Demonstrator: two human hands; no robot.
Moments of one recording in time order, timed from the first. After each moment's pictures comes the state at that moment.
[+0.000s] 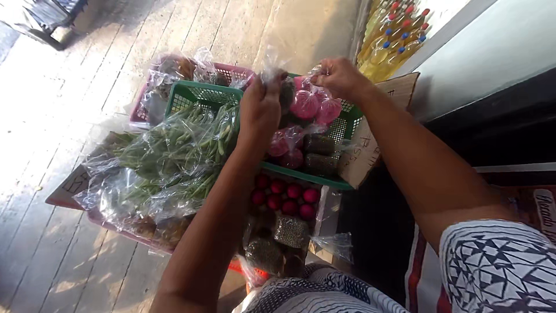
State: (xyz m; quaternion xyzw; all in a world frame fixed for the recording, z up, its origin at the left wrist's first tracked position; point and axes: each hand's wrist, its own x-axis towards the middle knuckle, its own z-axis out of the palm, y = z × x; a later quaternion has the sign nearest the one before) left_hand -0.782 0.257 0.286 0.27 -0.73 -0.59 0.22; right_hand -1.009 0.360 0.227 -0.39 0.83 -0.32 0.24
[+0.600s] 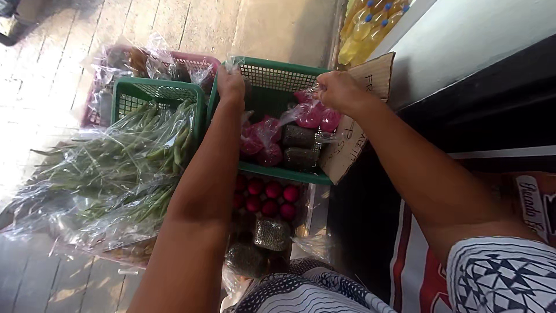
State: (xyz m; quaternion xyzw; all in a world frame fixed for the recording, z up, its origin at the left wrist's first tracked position) left_hand -0.901 0.195 0.153 0.48 -0.64 -0.58 0.16; right_hand -1.011 0.427 0.198 -0.35 0.90 -0.11 0.23
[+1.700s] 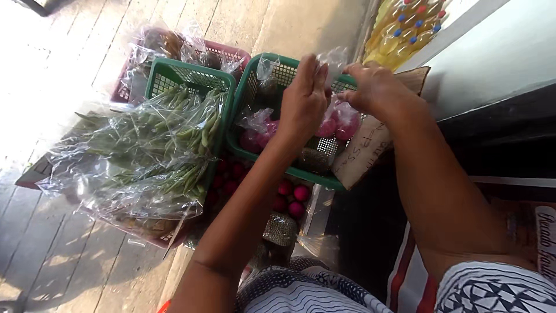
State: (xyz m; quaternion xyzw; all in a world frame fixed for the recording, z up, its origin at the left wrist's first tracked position) left_hand -0.834 0.313 0.265 0.20 -0.73 -0.62 0.20; right_hand -0.993 0.419 0.246 -0.37 0.91 -0.09 0.19
